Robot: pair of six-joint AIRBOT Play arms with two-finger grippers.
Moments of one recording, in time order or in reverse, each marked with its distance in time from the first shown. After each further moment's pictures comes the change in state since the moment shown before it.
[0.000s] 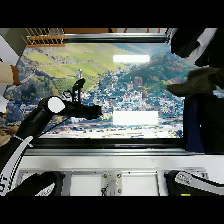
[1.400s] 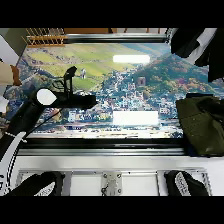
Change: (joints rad) left arm 0.090 0.000 0.108 0.010 0.014 0.056; right arm 0.163 0.546 -0.517 -0.296 -0.015 0.118
